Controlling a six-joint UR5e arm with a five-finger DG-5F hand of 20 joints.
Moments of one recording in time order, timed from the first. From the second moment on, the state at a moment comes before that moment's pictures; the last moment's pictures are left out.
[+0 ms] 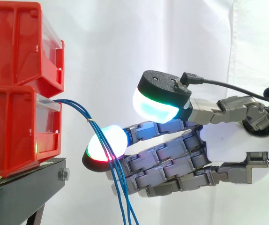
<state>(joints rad) 0.23 -2.29 -1.23 -2.77 -1.06 -0.20</state>
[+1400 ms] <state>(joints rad) 0.24 -2.37 -1.20 -2.66 -1.14 -0.02</state>
